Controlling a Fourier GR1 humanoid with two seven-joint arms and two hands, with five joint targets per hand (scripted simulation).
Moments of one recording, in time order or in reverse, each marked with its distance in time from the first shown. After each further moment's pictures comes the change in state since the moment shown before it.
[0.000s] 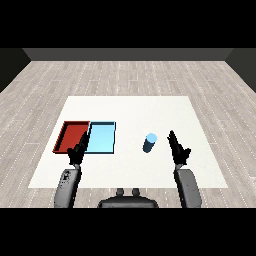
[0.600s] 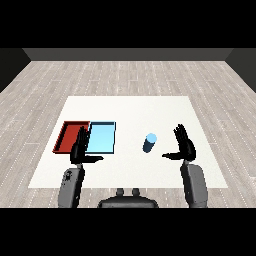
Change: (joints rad) left arm -0.011 -0.085 0.031 -0.067 0.067 -0.018 -0.249; right arm -0.076 -0.054 -0.127 0.038 -0.173 0.195 -0.167
